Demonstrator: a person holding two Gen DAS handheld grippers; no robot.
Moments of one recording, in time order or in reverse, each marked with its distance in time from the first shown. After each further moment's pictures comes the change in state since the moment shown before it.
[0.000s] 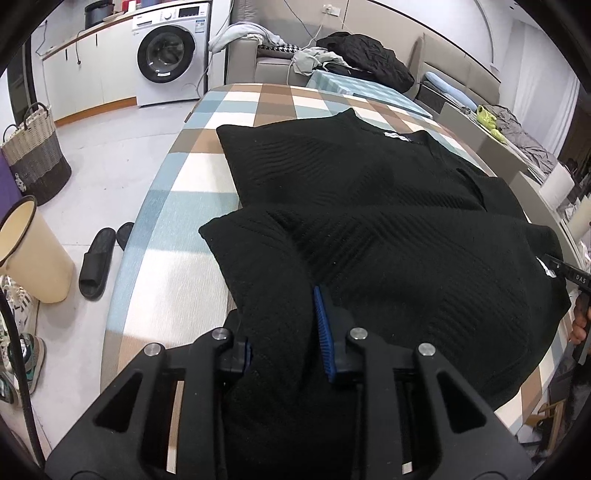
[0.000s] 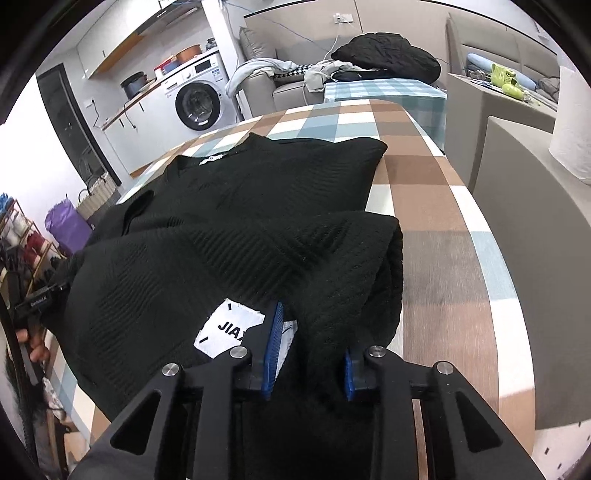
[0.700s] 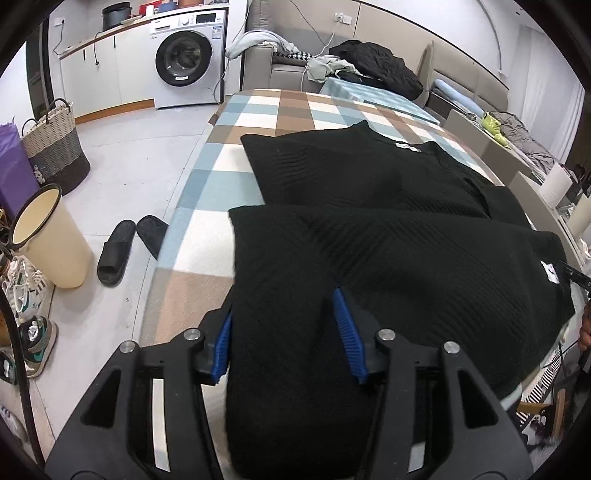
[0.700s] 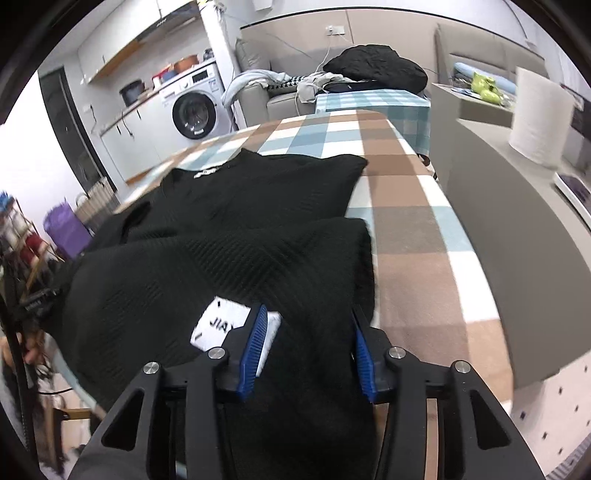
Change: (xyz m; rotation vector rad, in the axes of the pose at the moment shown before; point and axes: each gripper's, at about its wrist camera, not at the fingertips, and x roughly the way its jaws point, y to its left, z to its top) left arm -0.045 0.015 -0.035 -0.027 -0.033 0.044; right arm -0.041 -0.010 -0.031 0.025 -0.057 -0.021
